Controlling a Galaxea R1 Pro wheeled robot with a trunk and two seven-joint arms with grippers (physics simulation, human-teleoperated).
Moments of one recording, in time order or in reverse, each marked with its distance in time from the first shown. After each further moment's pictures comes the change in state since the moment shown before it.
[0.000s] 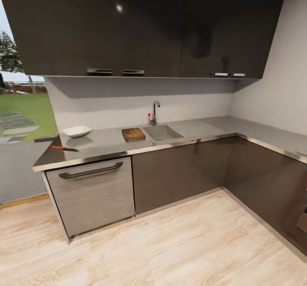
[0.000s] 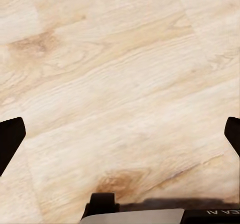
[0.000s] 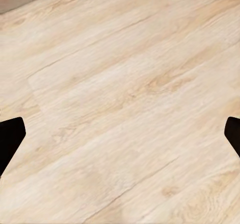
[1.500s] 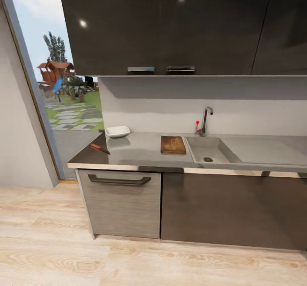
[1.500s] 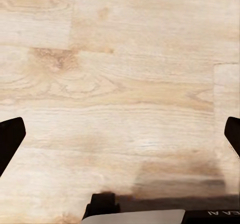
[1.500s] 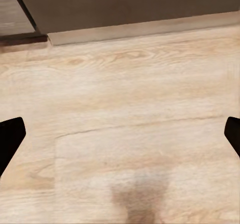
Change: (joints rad) left arm 0.000 0.002 0.001 -0.001 0.000 0.000 0.000; right arm 0.000 -0.001 0.000 0.000 0.001 0.000 -0.001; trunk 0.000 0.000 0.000
